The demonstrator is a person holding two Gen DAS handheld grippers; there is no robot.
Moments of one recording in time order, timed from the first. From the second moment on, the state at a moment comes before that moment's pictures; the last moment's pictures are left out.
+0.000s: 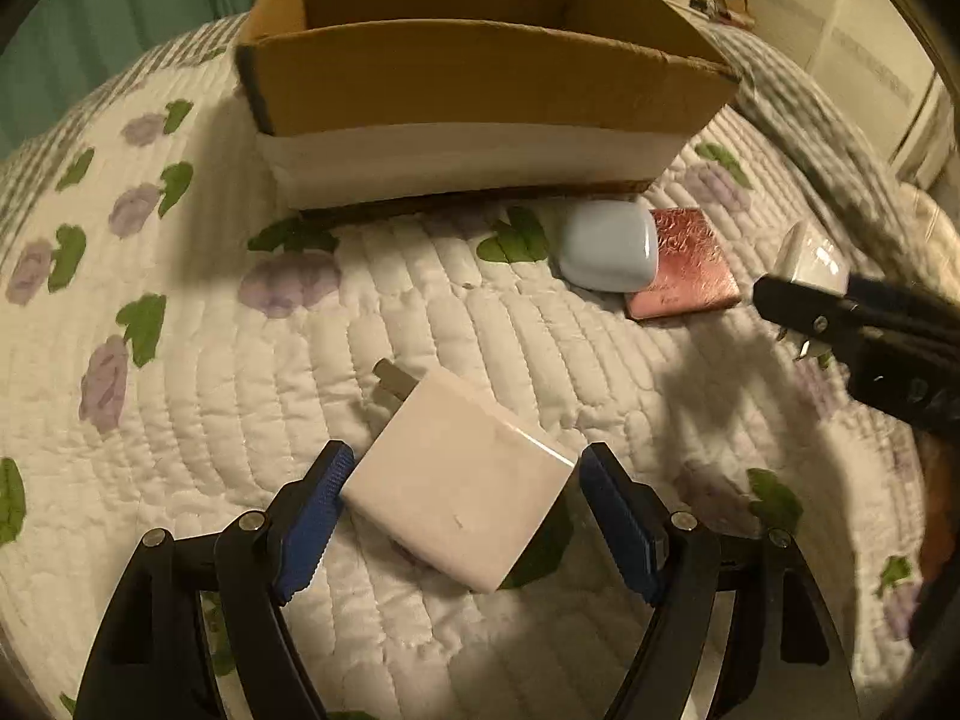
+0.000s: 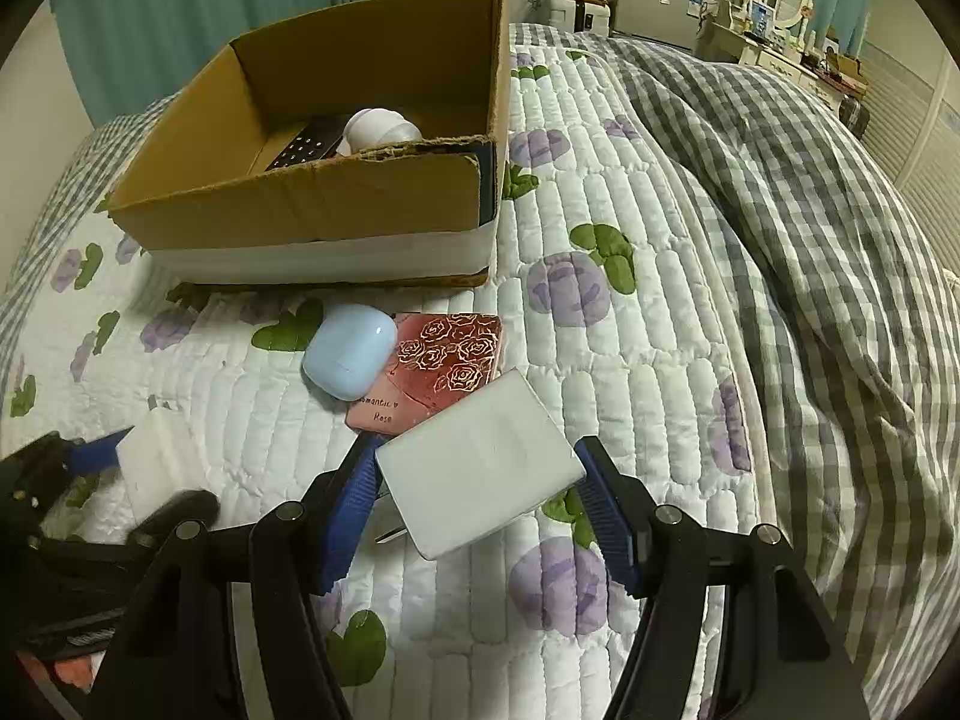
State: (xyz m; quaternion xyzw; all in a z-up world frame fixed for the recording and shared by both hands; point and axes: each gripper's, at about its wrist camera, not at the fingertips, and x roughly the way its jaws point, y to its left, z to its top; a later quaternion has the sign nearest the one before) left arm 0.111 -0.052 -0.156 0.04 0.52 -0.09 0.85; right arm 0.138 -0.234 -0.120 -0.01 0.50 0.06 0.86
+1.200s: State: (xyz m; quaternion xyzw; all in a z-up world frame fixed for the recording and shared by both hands) left arm 0.251 -0.047 -0.022 0.02 0.37 -0.02 0.93; right arm 0.259 -0.201 0.046 -0.05 0.34 0.14 0.93
